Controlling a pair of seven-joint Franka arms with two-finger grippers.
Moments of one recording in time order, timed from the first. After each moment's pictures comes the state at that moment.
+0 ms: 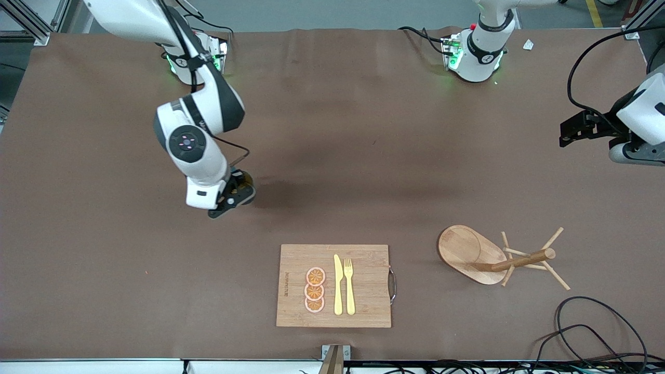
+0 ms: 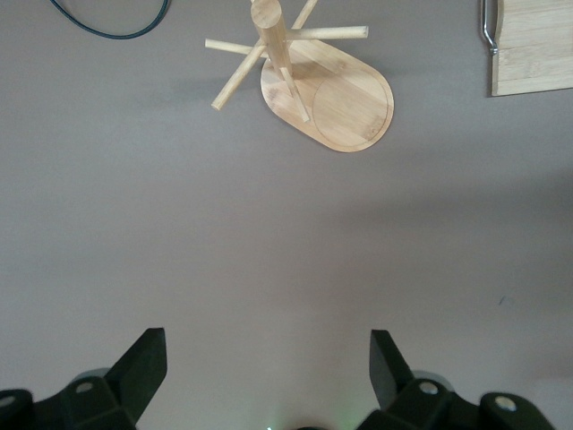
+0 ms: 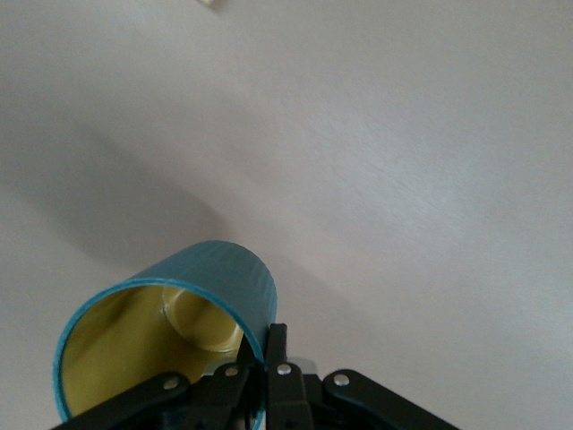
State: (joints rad) left arm -0.03 0.11 -0.06 -1.41 0.03 1.45 0.04; right arm 0.34 0.30 0.03 -1.95 -0.11 2.17 -0.25
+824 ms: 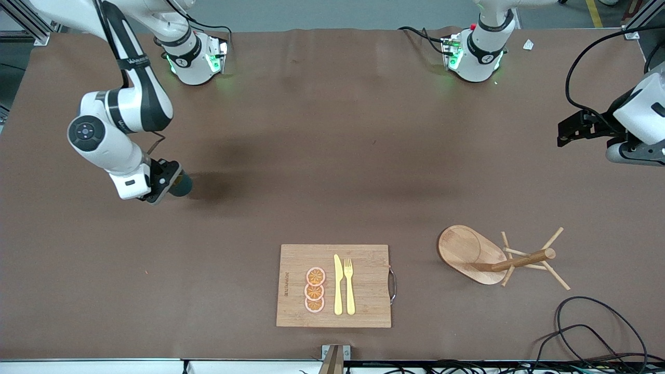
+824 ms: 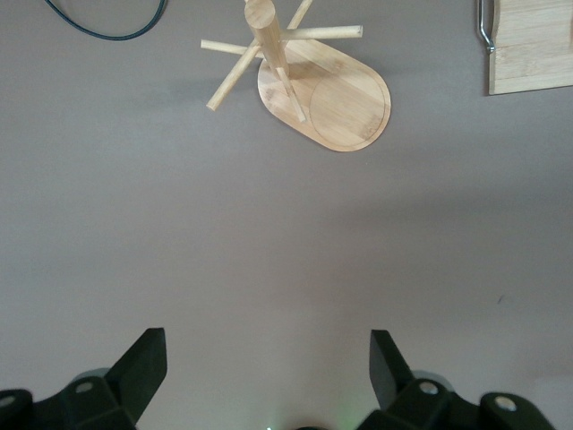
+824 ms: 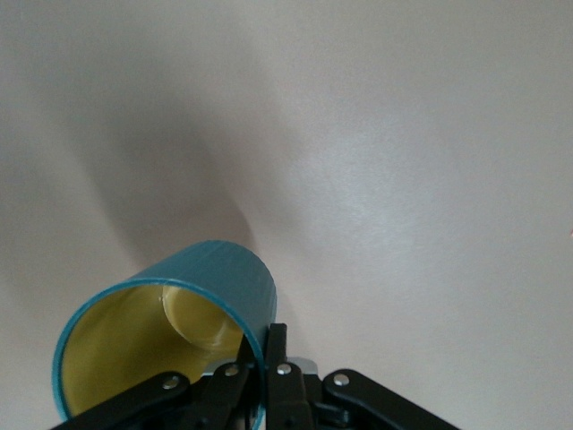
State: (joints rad) left arm -0.04 0.11 -0.06 -1.41 0.03 1.45 0.04; right arm 0.02 0.15 0.03 -2.25 -0.11 2.39 -1.06
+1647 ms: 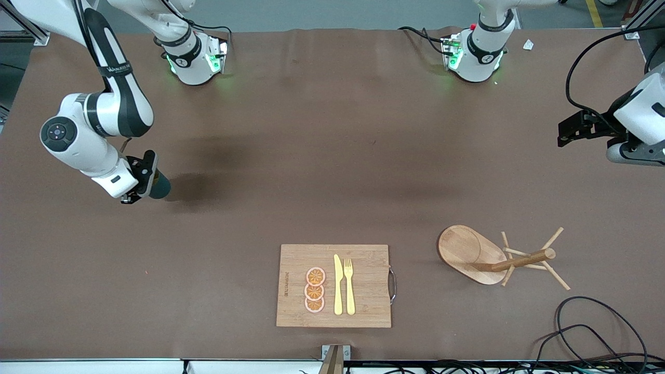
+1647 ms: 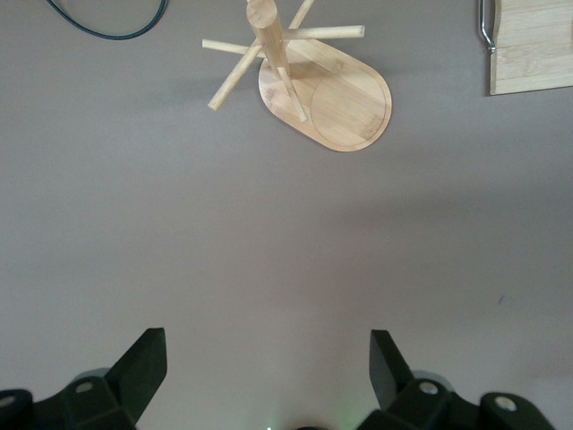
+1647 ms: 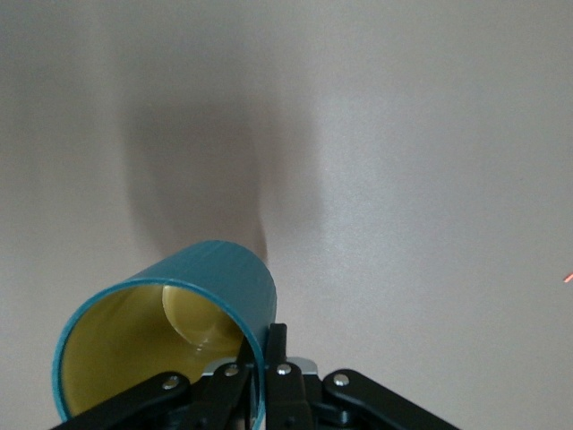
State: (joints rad) left arm -0.04 0.11 -0.06 -1.41 0.03 1.45 0.04; right arm -0.09 0.18 0.03 -2.27 -0.11 2.44 -1.48
